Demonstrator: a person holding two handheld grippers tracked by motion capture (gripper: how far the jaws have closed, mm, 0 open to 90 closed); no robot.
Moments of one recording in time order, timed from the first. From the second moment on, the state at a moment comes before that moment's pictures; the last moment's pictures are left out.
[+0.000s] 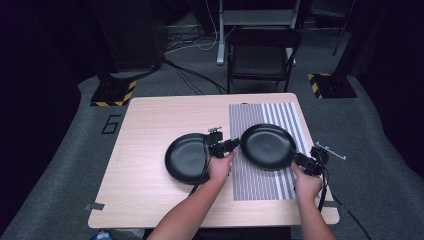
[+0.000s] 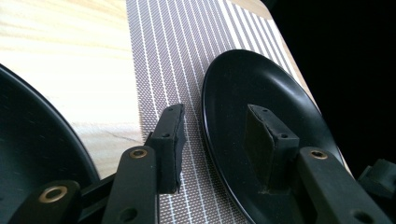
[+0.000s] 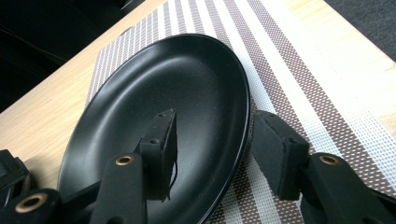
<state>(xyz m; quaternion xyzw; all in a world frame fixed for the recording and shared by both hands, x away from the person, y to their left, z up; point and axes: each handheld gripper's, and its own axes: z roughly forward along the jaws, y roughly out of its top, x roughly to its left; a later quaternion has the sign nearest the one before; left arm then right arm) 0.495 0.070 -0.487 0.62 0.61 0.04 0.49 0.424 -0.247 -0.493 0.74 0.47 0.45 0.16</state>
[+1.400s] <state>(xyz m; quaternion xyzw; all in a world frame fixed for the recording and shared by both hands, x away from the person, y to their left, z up) 0.469 0.235 -0.448 0.66 0.56 0.12 0.49 0.390 -0.246 -0.473 0.68 0.56 0.42 0.19</state>
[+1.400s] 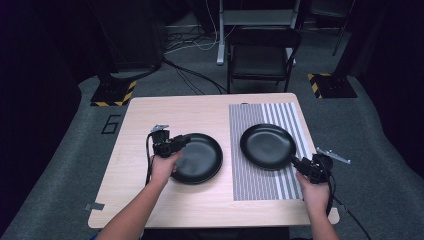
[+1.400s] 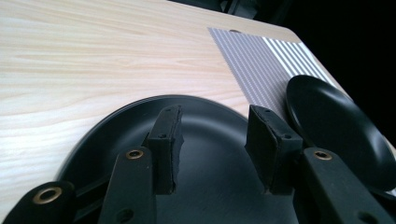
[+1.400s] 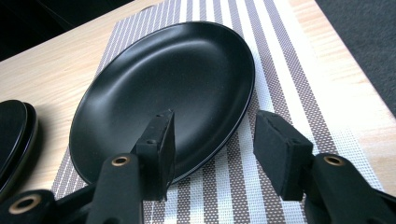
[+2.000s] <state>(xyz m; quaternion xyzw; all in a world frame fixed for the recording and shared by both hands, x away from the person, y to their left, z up) 0.439 0.305 -0.467 0.66 0.57 0.13 0.47 0.379 -0.253 -0.485 0.68 0.57 0.42 0.20</state>
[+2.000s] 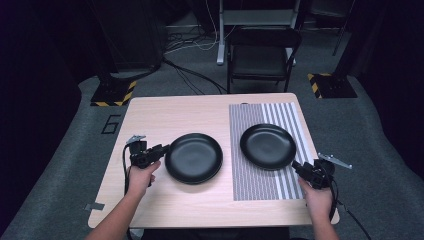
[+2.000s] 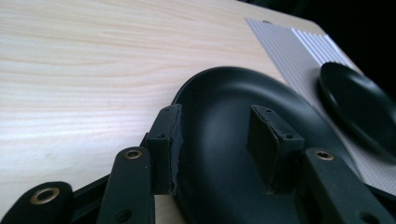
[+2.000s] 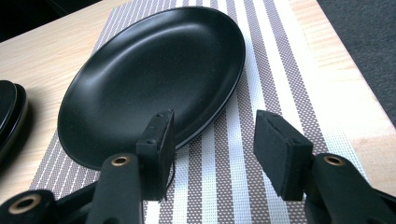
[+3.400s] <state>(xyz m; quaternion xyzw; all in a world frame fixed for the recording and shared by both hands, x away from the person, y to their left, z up) 0.402 0.387 -0.509 0.72 0.54 0.18 0.40 0.365 -0.244 -0.511 0.63 0.65 0.36 0.22</state>
